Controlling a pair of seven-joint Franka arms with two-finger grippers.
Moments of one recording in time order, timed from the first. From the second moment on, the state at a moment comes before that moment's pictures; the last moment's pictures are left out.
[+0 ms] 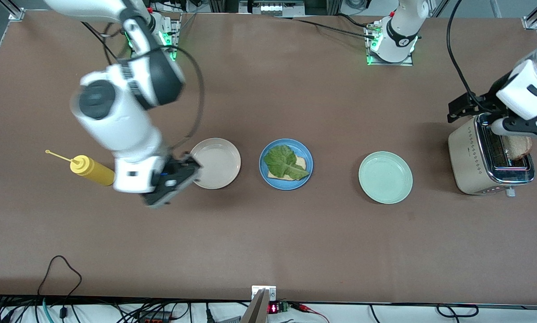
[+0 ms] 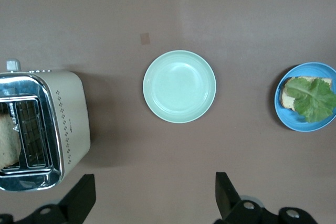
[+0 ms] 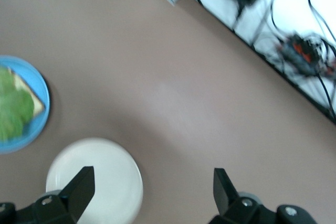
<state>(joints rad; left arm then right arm) 0.25 0.06 -0.35 -1.54 0.00 1.54 -0.07 0.23 0.51 0.15 -1.25 -0.04 1.95 -0.36</state>
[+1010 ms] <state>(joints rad) 0.20 0.04 -0.29 -1.57 0.00 1.54 -0.07 -0.38 0.33 0.14 -1.43 0.53 1.67 -1.30</state>
